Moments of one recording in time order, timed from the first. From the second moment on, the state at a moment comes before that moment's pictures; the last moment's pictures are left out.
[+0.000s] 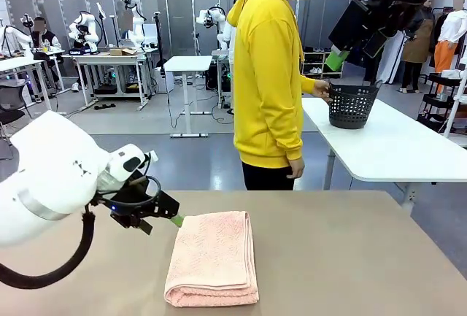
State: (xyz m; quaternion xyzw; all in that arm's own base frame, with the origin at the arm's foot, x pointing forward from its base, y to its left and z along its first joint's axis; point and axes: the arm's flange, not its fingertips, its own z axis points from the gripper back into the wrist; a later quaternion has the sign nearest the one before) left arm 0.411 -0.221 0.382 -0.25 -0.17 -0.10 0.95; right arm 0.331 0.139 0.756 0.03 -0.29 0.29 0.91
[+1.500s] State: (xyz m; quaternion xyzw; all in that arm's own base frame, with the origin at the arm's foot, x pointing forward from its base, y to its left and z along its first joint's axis) left arm 0.432 -0.252 0.302 -0.28 -0.13 -0.02 0.95; right arm 0.331 0.139 0.756 0.03 -0.29 0.29 0.91
